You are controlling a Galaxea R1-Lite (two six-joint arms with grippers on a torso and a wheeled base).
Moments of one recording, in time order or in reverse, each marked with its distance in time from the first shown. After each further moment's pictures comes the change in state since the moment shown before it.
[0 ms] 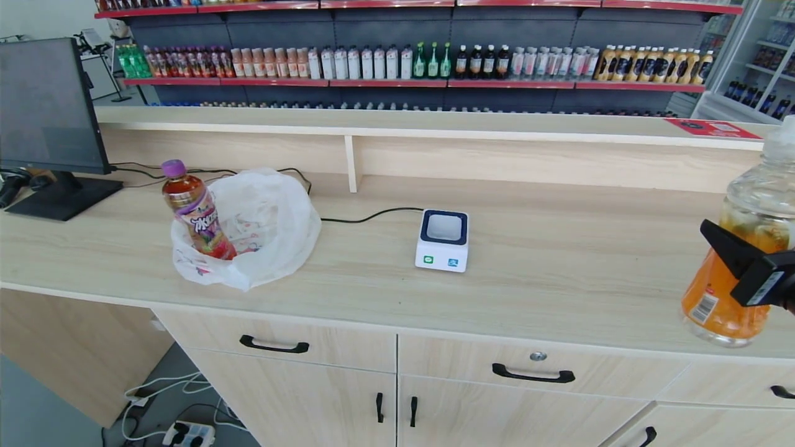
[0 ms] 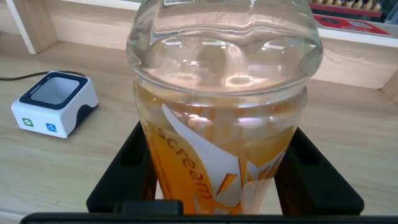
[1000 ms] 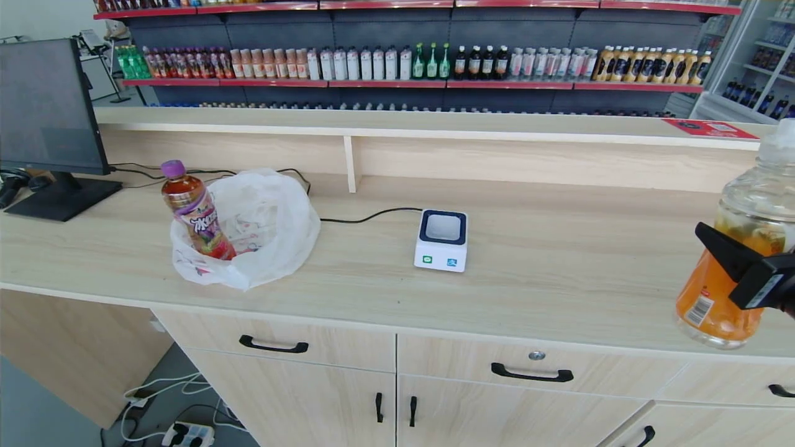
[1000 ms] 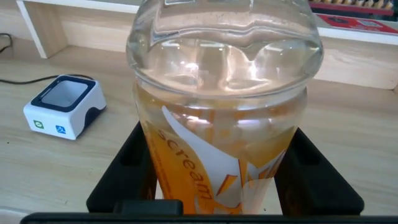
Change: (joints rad) left arm 0.001 0.000 0.000 0.001 0.001 0.002; right arm -0.016 0.006 0.008 0.000 0.068 0.027
